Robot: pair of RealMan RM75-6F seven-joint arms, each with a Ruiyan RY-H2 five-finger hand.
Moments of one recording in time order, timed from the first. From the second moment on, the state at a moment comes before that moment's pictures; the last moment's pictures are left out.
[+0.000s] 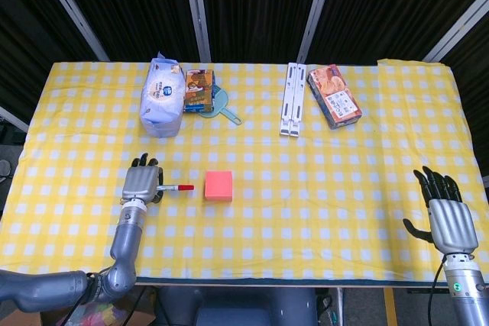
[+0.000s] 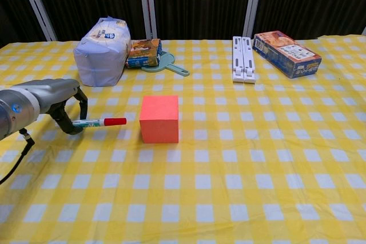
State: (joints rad) left arm -0.74 -1.69 -0.26 -1.59 0.49 1.22 0.91; right arm 0.15 -1.09 0.10 -1.73 -1.32 1.35 -0.13
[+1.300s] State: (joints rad) left arm -0.94 -1.87 -0.35 -1.54 0.35 1.27 1.04; right arm 0.15 -1.08 0.10 -1.73 -1.32 1.34 -0.11
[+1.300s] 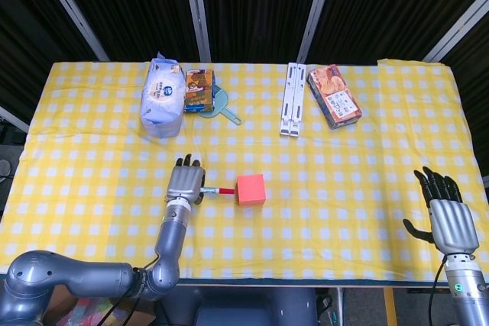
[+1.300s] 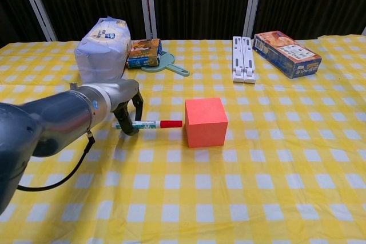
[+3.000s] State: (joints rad) left arm -1.13 -2.05 -0.47 -1.36 0.24 1.31 1.15; right arm 0.15 -1.08 0.10 -1.73 -1.33 1.34 -0.10
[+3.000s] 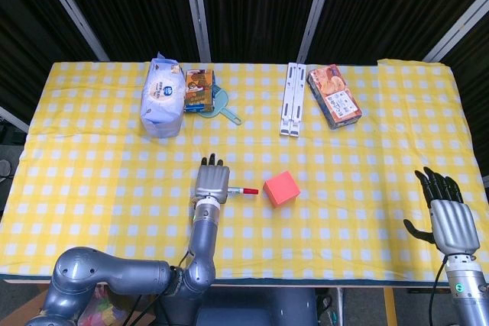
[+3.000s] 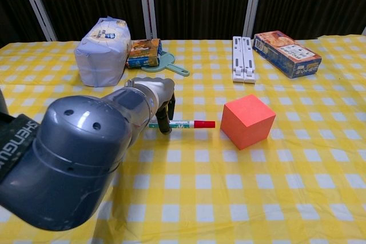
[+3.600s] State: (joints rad) left arm -1.20 -2.13 -0.52 -1.22 0.25 1.29 1.15; right arm 0.15 -1.08 0.10 -1.73 -1.33 1.34 -0.08
